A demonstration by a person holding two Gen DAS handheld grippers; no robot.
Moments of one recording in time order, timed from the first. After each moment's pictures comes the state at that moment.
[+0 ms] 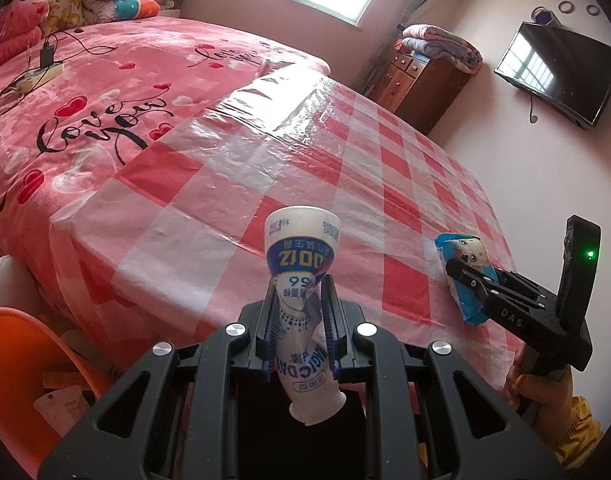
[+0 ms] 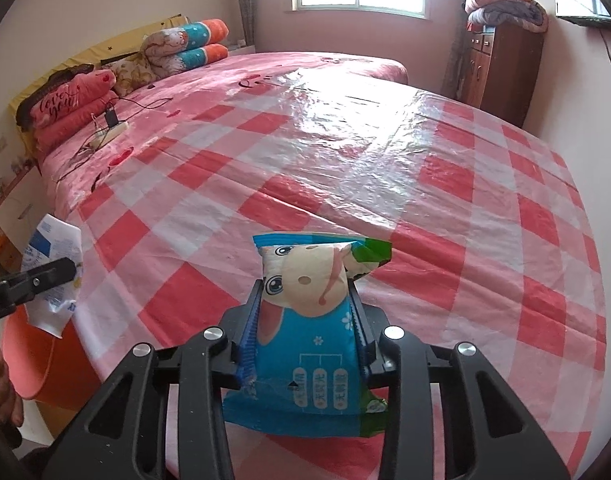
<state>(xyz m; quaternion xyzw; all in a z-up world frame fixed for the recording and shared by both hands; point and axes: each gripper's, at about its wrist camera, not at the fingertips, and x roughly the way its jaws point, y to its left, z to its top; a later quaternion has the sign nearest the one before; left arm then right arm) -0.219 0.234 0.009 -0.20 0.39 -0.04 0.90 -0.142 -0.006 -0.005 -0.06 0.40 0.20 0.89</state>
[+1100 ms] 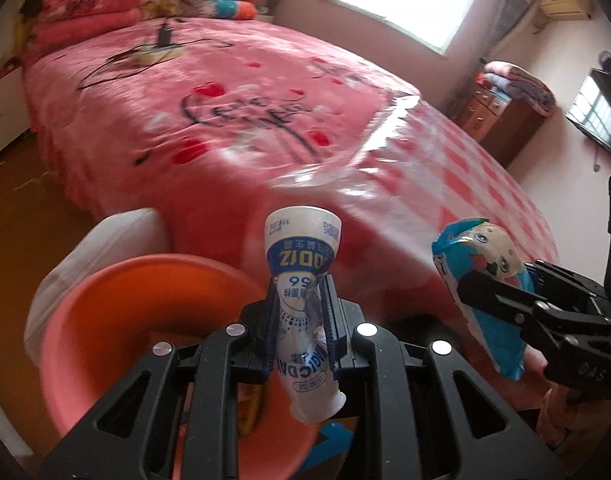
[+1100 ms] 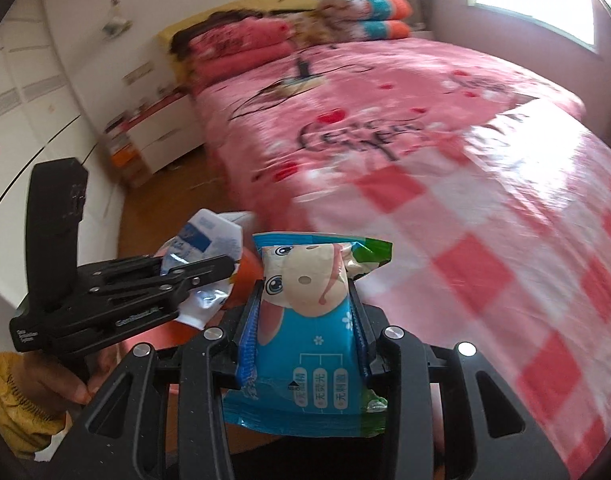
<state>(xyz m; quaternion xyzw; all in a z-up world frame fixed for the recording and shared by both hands) -0.318 0.358 -0.005 -0.23 0.39 0.12 0.88 -0.233 0.207 0.021 -0.12 0.41 0.48 0.77</state>
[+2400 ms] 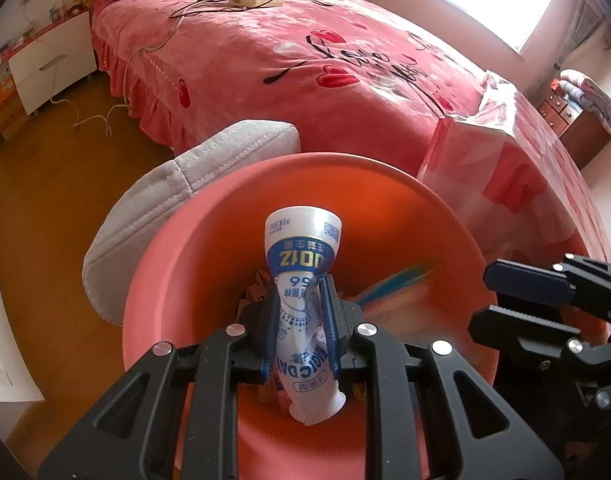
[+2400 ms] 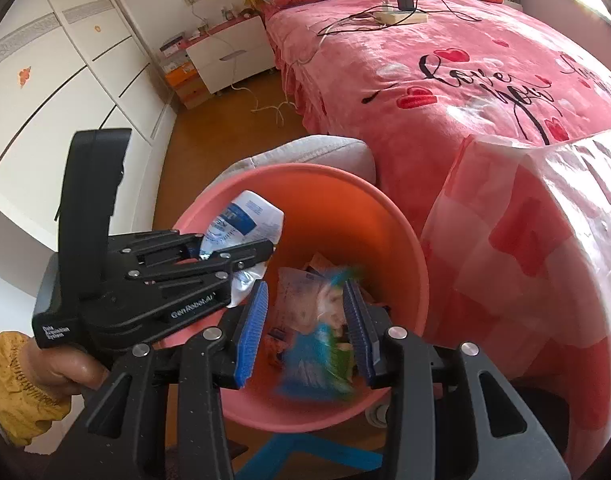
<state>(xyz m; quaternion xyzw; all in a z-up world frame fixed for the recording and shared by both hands) -0.373 0.425 -0.083 -0.25 0.45 0.22 0.83 -0.293 0.317 -0.050 -0.20 0.47 0.56 0.66</state>
